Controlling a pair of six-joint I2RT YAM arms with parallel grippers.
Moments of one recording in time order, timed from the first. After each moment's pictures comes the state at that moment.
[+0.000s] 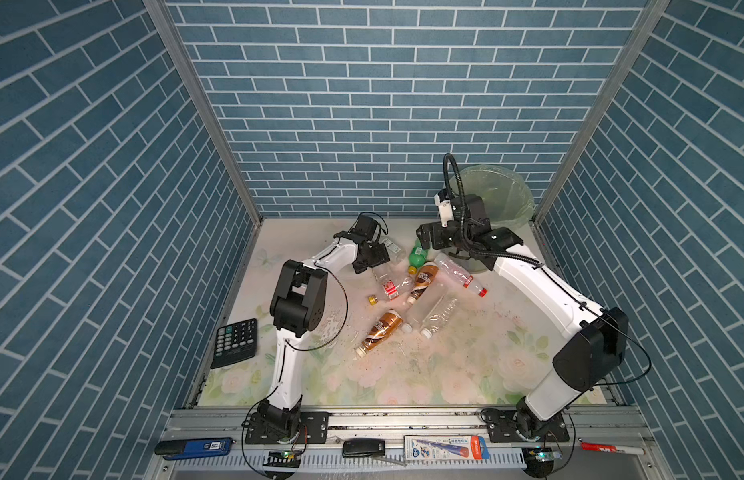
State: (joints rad) left arm -0.39 2.20 1.73 -0.60 0.13 -0.68; right arm 0.58 1.65 1.60 -0.54 0.03 0.18
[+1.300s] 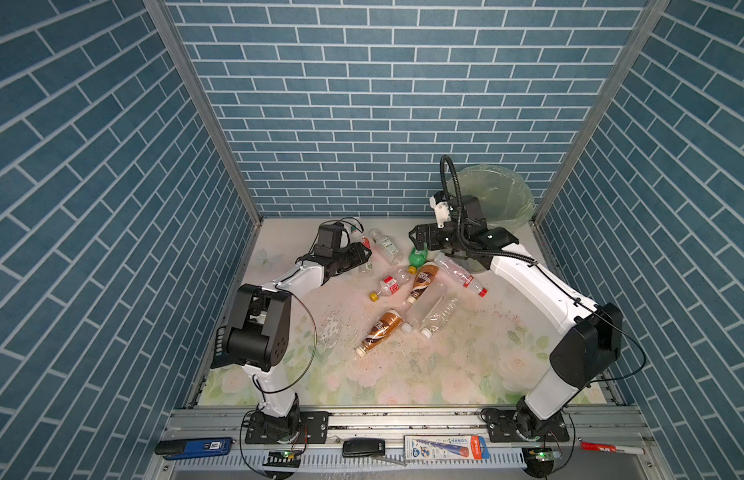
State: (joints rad) left arm -0.26 1.77 1.15 0.00 0.40 -0.62; right arm 0.58 1.70 1.62 -0.52 -0.12 0.29
